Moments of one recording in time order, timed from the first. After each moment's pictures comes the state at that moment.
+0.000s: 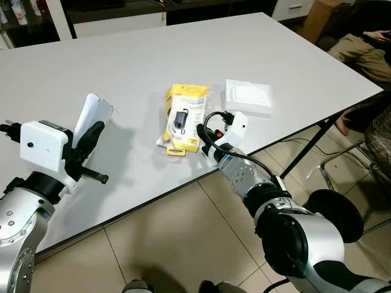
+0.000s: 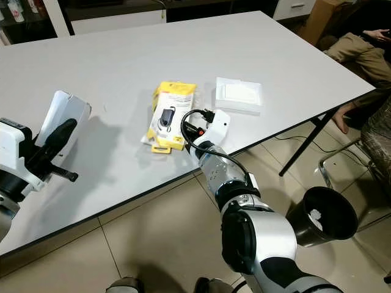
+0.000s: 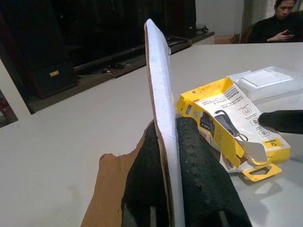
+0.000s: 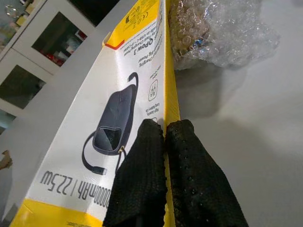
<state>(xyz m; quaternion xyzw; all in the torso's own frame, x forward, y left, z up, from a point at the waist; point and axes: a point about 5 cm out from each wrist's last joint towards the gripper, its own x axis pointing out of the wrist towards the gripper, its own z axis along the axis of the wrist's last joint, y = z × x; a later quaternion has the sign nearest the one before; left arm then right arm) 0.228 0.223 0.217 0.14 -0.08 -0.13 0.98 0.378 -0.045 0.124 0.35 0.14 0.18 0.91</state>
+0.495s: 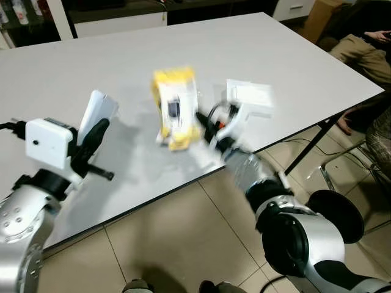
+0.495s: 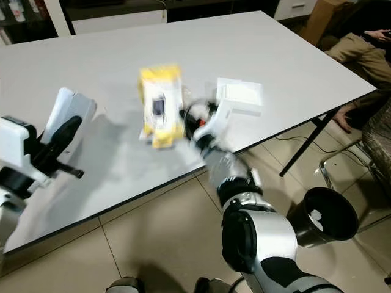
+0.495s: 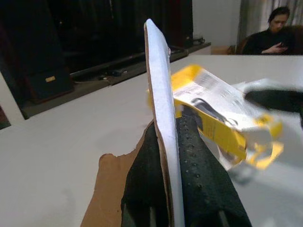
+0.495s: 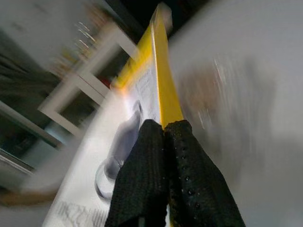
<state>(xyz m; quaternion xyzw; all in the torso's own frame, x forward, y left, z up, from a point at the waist) 0.234 0.213 0.217 0.12 -0.10 -0.14 0.98 0.386 -0.051 0.164 0.39 0.02 0.27 0.88</state>
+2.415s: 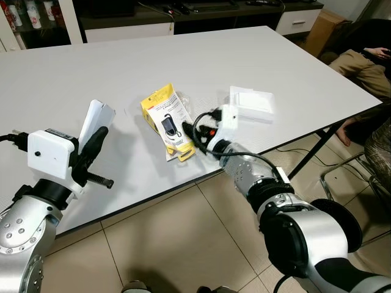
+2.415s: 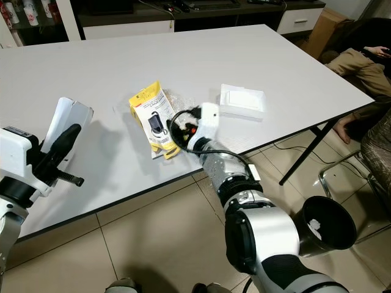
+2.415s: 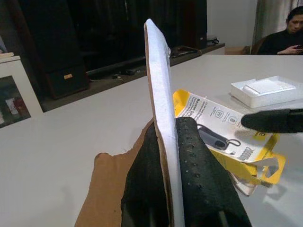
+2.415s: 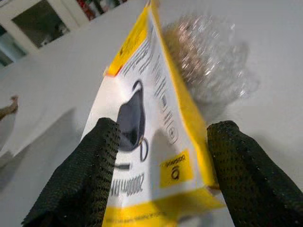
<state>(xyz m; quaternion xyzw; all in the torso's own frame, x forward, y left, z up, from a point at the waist) 0.225 0.217 0.206 0.13 -0.09 -0.12 0.98 0.378 -0.038 0.131 0.22 0.14 0.27 0.93</state>
